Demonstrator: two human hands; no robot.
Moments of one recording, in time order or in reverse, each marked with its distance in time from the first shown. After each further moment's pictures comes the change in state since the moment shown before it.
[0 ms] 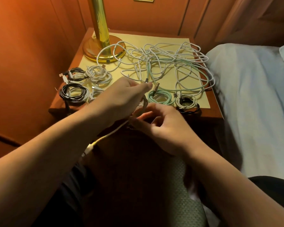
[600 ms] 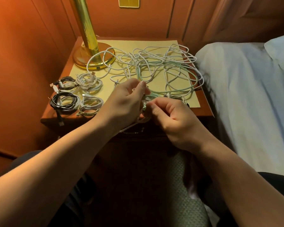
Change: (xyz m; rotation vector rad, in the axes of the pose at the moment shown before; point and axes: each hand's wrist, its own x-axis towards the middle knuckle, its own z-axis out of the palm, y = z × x) left_hand 0.009 0.000 0.032 -0.120 0.084 0.115; right_hand -0.008 0.005 -0.041 -0.006 0.054 -0.144
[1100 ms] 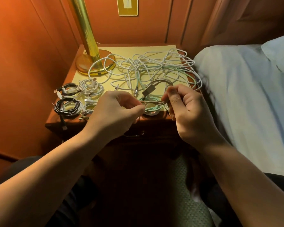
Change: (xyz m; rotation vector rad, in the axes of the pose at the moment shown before) left_hand -0.027 0.011 -0.012 0.233 0.076 0.020; right_hand -0.001 0.000 -0.015 0.070 0.382 -0.096
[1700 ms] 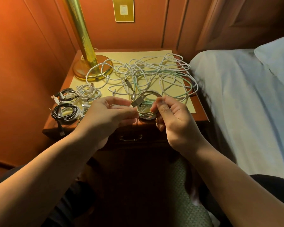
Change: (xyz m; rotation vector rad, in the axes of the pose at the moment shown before) left_hand 0.002 0.001 -0.008 -0.650 -0.002 -0.311; right_hand -0.006 0.008 0.018 0.264 -0.113 0.141
